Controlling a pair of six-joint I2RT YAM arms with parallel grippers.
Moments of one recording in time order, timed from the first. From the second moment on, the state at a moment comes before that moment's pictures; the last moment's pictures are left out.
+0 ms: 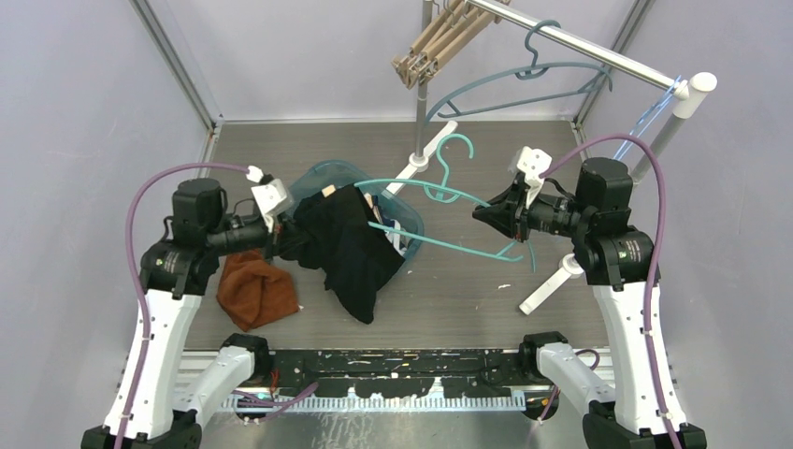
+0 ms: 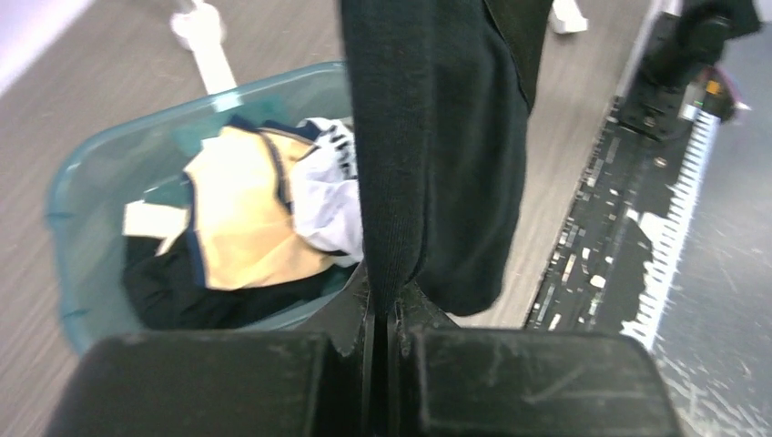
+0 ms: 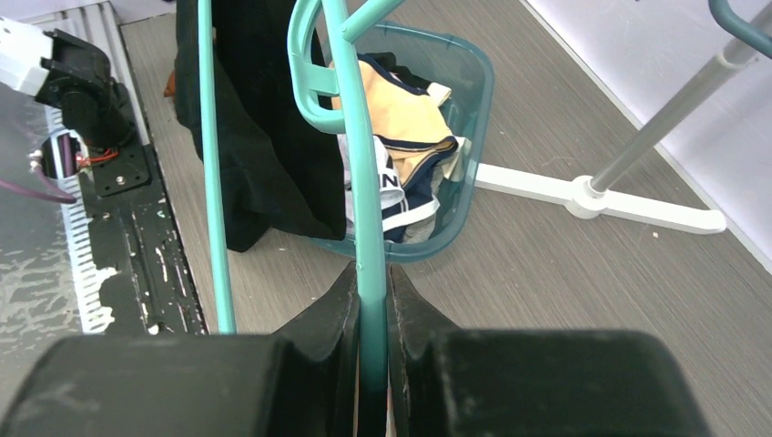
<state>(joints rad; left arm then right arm) -0.19 0.84 1.14 -0.87 0.87 0.43 0.11 0.88 1.28 -0.79 -0.96 -0.41</state>
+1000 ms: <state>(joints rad) -0.12 1.06 1.75 -0.83 0.35 0.16 0.09 0.86 1.28 -0.83 -0.94 -0.47</state>
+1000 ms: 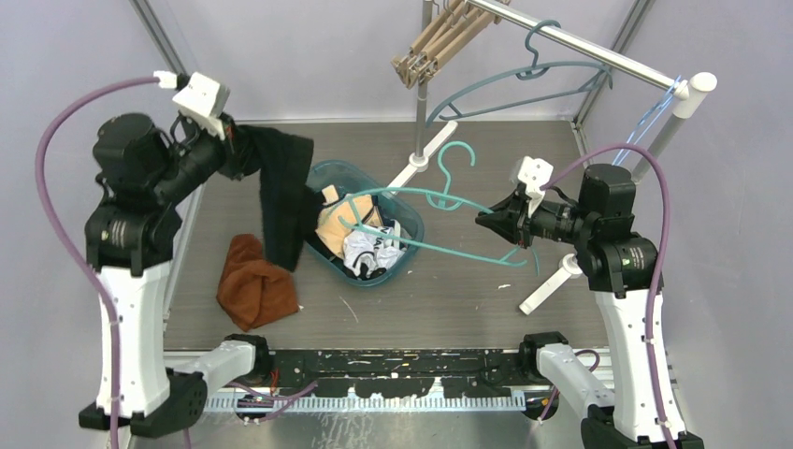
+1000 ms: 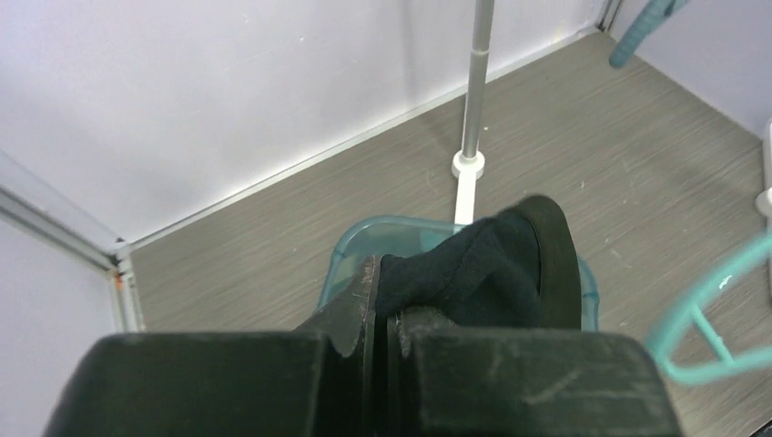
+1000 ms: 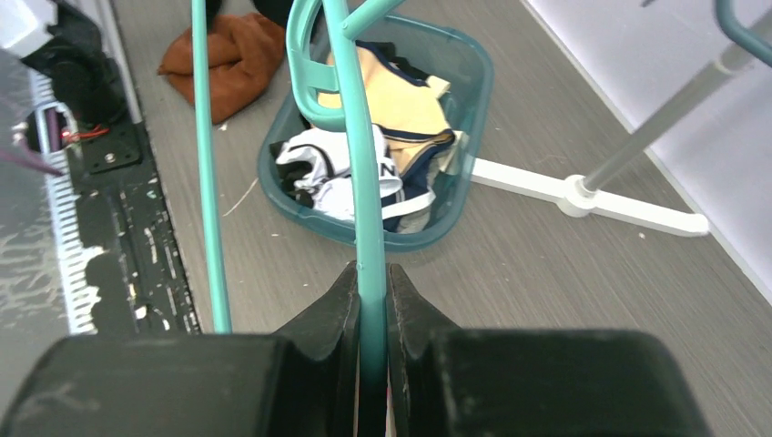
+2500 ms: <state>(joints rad) -0.38 1.38 1.39 -0.64 0.27 0.35 0.05 0.86 1.26 -0.97 -1.15 -0.62</state>
